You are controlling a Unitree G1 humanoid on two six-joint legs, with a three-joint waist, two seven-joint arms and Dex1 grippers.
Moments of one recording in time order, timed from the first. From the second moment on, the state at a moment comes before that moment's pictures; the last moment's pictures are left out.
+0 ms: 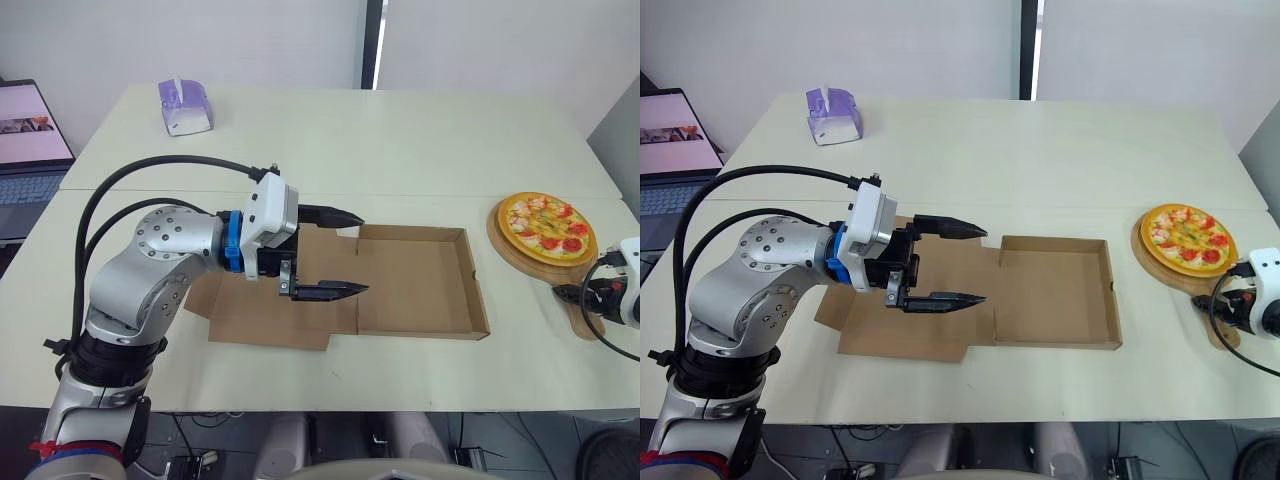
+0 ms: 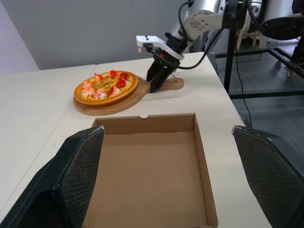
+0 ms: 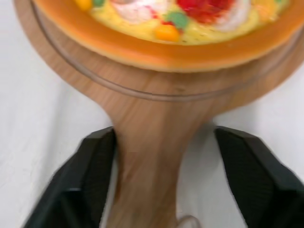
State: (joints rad) left arm -0.54 0.67 -0.10 -0.41 -0.61 0.54 -1.12; right arm -0.17 -0.97 -0.28 0.30 0.29 0.75 0.81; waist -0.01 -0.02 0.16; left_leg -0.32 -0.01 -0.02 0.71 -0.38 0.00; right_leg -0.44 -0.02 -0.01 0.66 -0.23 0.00
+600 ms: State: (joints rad) left arm -0.51 0.72 -0.09 -0.39 -0.57 0.53 -1.11; right arm -0.12 -0.79 -0.44 0.27 0.30 0.57 0.65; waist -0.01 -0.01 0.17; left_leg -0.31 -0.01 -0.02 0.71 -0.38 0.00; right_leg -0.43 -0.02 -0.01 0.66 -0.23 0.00
